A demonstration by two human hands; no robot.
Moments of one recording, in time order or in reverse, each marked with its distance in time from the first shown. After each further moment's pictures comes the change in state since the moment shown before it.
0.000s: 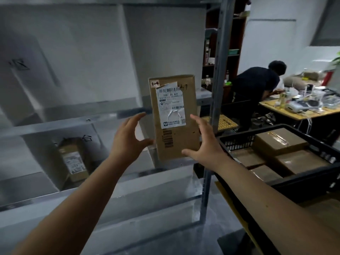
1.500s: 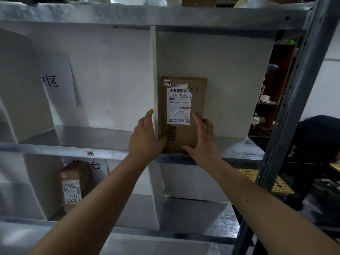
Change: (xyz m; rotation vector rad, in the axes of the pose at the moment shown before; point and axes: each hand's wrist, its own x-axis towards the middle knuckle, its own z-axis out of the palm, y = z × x) left_hand 0.215 -0.043 0.073 0.110 0.267 -0.248; right_hand 0.301 0.077 0.061 -0.052 -0.026 -0.233
